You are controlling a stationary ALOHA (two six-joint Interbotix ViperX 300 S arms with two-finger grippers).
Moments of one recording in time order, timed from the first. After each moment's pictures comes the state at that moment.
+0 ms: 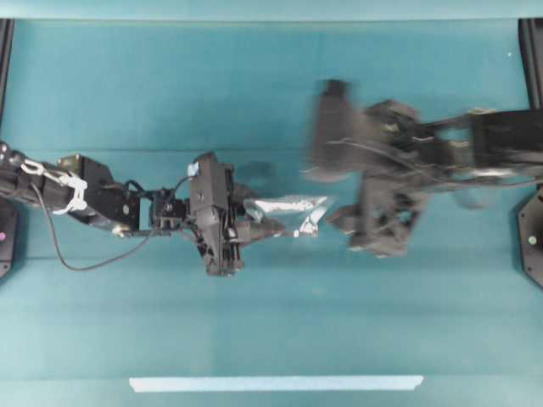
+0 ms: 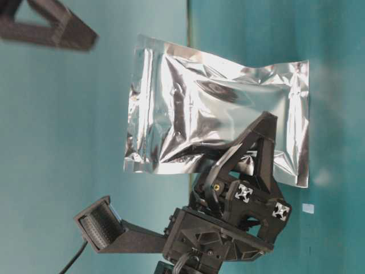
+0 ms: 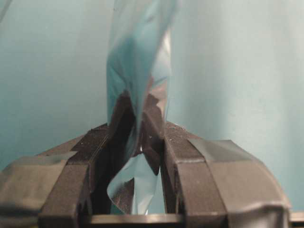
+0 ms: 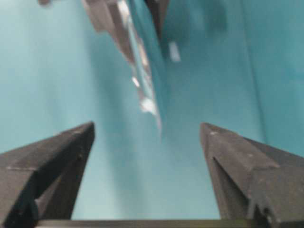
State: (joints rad) left arm 0.04 0.33 0.76 0.01 -0.78 -0.10; right arm 0.01 -0.29 0.43 -0.10 0.83 0.26
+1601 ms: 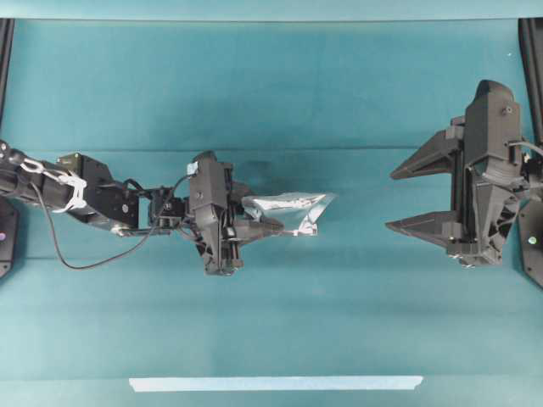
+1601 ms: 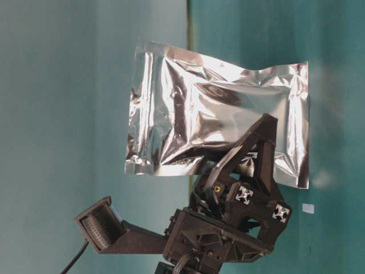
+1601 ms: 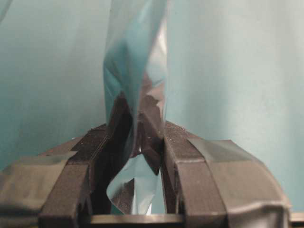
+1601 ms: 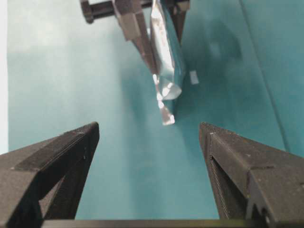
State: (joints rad) left arm 0.04 0.33 0.77 0.01 -0.78 -0.10; right arm 0.02 -0.65 0.84 -0.10 0.46 0.29
